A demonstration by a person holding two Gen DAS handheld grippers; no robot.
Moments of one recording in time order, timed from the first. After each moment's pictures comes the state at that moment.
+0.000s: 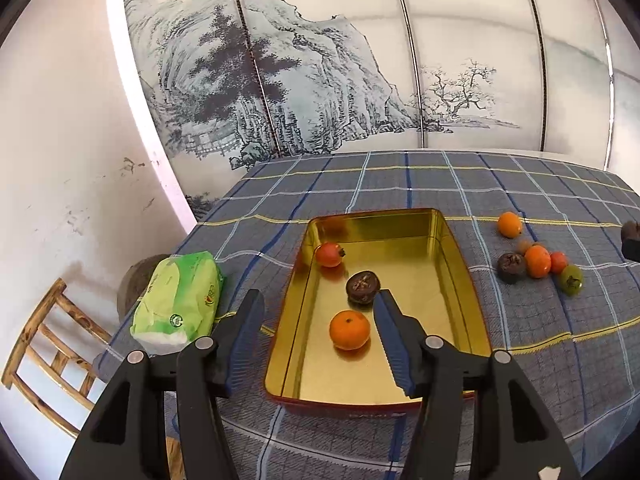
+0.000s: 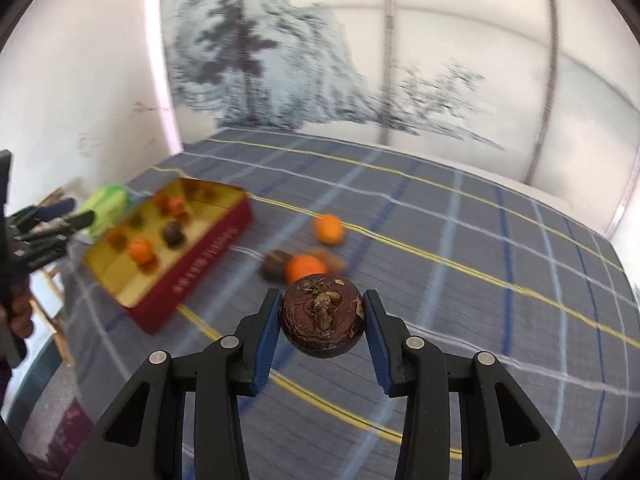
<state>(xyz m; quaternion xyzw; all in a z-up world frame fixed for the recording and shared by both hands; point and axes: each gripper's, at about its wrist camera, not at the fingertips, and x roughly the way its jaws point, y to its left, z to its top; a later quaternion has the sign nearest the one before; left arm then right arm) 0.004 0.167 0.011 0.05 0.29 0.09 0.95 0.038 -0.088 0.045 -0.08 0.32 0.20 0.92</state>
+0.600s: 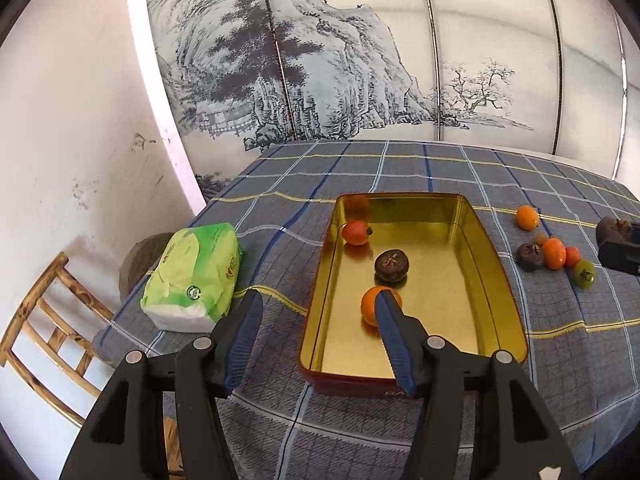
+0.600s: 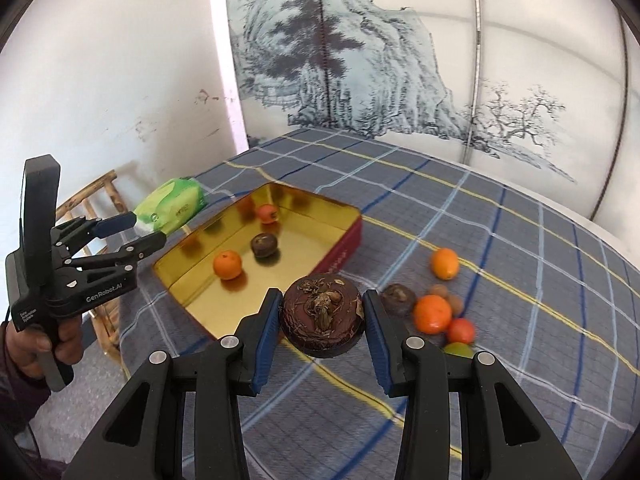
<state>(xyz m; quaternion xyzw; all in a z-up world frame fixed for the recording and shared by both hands) -0.008 0.200 -0.003 0.02 0.31 0.10 0.95 0.029 0.005 0.047 -0.10 0.32 0.29 0.90</state>
